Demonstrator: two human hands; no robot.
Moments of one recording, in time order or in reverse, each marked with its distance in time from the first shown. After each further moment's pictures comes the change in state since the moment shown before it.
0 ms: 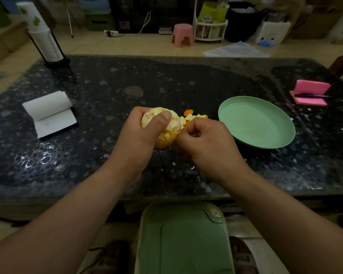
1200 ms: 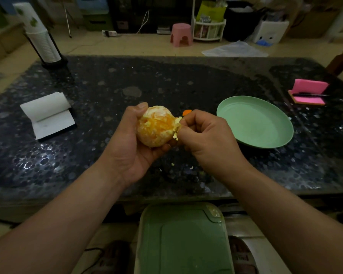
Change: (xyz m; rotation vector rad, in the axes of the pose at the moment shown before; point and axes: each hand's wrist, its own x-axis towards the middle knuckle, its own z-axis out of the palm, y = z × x) left_hand -0.005 0.021 -0.002 -0.503 -0.095 -0.339; right_hand 0.003 0.000 -0.003 0.257 -0.031 -0.066
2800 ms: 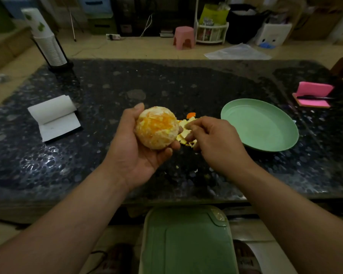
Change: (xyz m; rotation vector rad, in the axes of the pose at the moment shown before) left_hand 0.002 0.003 -0.010 -0.089 -0.068 -0.124; right_hand 0.022 0.026 -0.011 -0.421 0.056 0.063
